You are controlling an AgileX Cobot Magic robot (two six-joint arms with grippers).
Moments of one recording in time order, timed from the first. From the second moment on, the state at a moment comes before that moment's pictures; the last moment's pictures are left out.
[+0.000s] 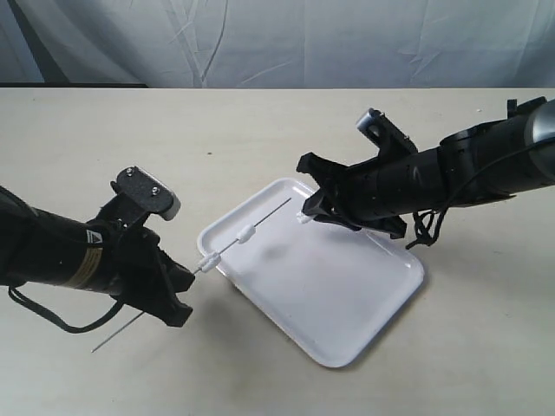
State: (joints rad) left arm -0.45 1.59 -0.55 1.75 -0.31 -1.55; right arm 0.42 1.90 -0.88 1.75 0.42 -0.99
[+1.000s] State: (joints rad) left arm -0.45 1.65 -0.61 1.74 -0.38 -1.54; right arm 0.48 1.90 -0.88 1.75 0.57 -0.99
